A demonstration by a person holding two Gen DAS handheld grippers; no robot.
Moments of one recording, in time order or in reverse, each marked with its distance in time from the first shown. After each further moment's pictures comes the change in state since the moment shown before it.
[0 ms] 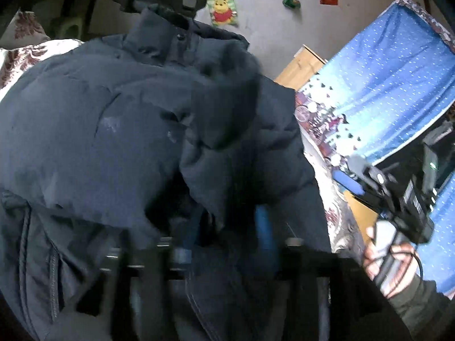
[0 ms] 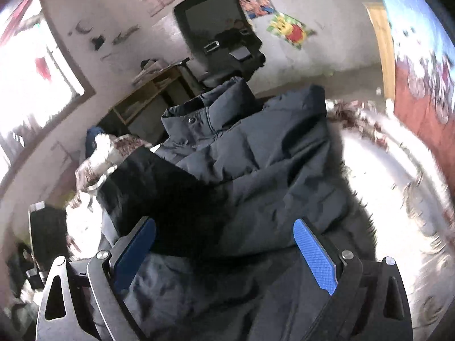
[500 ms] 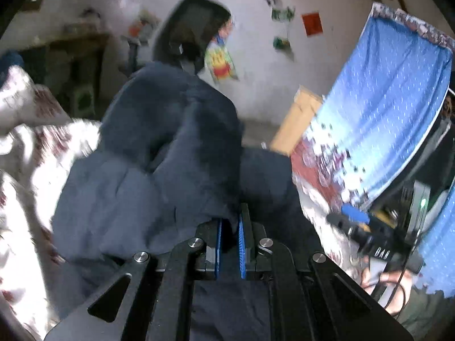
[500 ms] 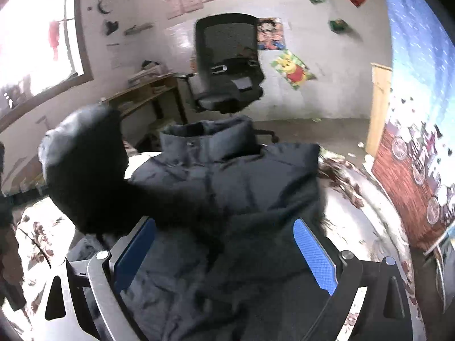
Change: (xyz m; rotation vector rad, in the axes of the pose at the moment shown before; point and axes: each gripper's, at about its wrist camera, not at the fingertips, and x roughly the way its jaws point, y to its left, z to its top) left arm -0.081 -0.031 0.027 0.121 -0.228 0.120; right arm -0.019 0.048 0.009 -0.248 -0.104 -0.221
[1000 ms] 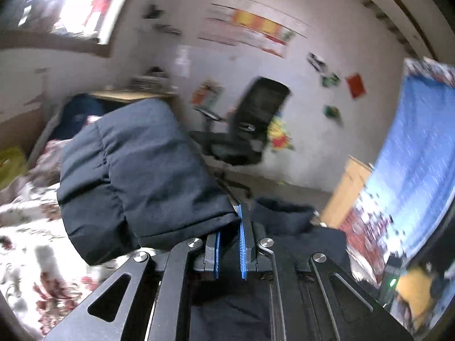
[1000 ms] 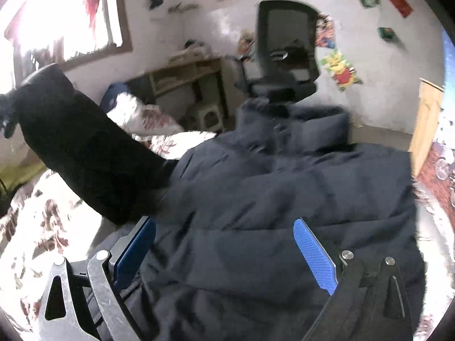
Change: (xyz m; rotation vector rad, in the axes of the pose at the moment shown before) left arm -0.174 0.101 0.028 -0.034 -0.363 0.260; right arm 0.052 0.122 -0.007 -0.135 0.004 0.121
